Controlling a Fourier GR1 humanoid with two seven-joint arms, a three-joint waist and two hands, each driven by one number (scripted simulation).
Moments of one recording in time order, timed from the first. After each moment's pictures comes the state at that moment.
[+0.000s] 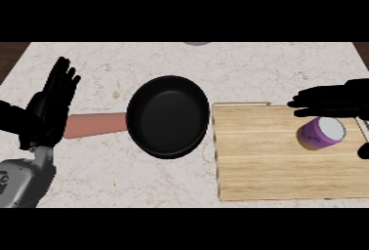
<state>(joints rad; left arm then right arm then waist) -0.27 0.45 -0.16 -1.57 0.35 0.36 0.14 -0.68 -1.12 0.62 -1.37 0.28 0.49 -0.81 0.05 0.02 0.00</state>
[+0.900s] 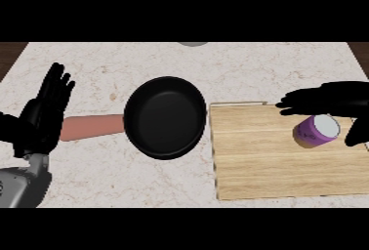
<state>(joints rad) -0.22 0.44 -0.12 -1.61 0.32 0.34 0.14 -0.78 -0.97 0.79 -1.04 0.43 0.32 -0.96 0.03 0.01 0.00</state>
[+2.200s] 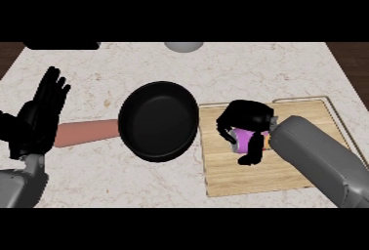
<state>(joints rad) -0.20 0.43 -0.09 -1.58 0.30 0.32 0.17 -0.78 -0.47 0.83 -1.00 0.41 0.27 -0.46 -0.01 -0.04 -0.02</state>
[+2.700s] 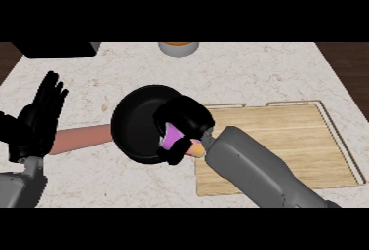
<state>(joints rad) -0.18 0.43 -0.08 -1.56 0.30 0.33 0.18 -0.81 -0.09 0.71 -1.07 0.38 0.00 0.07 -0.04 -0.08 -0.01</state>
